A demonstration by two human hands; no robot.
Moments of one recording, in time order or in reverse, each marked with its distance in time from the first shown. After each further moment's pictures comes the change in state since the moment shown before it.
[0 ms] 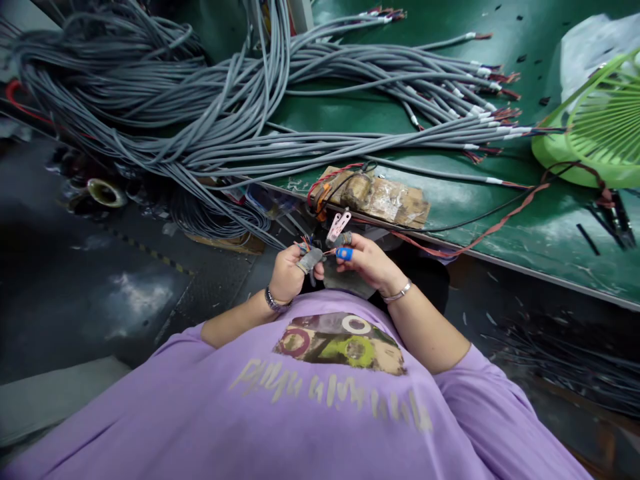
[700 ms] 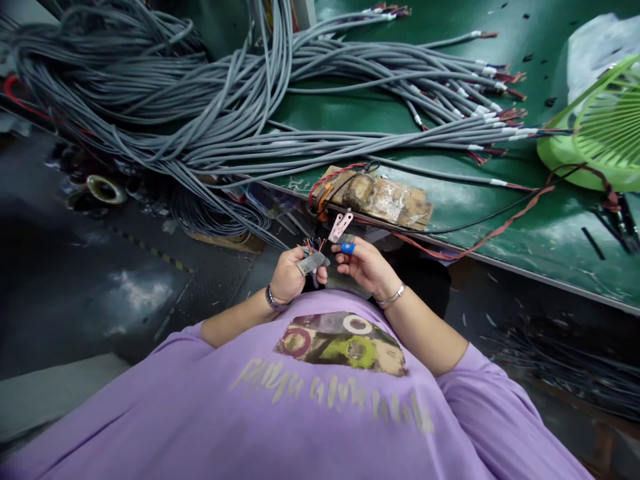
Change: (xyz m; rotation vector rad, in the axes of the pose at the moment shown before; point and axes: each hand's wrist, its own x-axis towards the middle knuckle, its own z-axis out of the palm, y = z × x) left_hand 0.004 -0.018 -0.008 -0.103 -0.147 -0.043; right_hand 0.007 0.007 0.006 0.216 0.147 0.101
